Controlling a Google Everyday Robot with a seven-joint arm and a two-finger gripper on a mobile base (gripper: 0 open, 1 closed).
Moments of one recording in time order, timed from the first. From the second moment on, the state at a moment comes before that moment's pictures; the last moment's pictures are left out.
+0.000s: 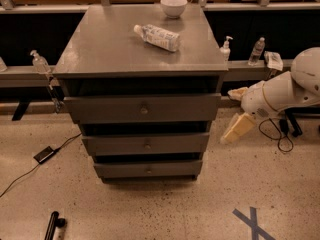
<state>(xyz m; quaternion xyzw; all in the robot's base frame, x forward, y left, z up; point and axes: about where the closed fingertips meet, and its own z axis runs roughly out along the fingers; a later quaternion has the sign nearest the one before) 0.586 -0.217 0.760 -0.56 0.76 0.11 0.31</state>
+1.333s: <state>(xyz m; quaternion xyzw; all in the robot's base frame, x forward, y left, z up) 0.637 -0.269 0.640 -0.47 0.77 0.16 0.40</state>
